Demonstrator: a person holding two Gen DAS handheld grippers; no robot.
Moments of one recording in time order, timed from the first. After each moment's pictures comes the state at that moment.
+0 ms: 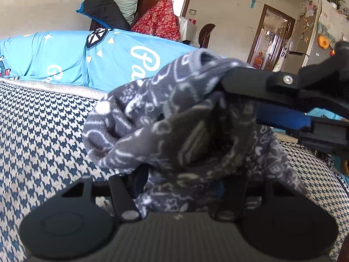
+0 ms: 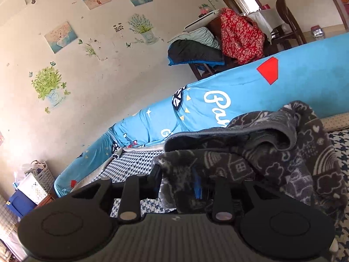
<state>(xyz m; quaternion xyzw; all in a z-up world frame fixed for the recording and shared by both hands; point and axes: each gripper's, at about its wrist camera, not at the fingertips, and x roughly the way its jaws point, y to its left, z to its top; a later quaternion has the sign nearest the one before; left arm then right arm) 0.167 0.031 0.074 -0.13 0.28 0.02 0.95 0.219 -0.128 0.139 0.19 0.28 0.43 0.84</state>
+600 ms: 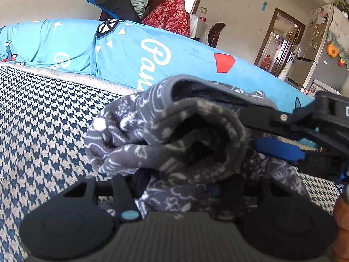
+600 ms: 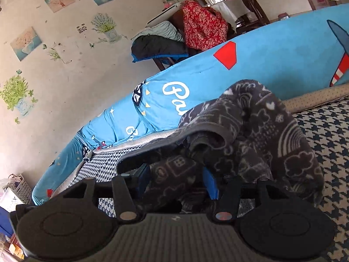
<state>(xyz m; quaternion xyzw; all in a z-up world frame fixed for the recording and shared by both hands) 0.168 0.041 0.068 -0.16 0.30 0.03 0.94 0.239 -0.138 0.113 0.19 0.32 0.33 0.87</state>
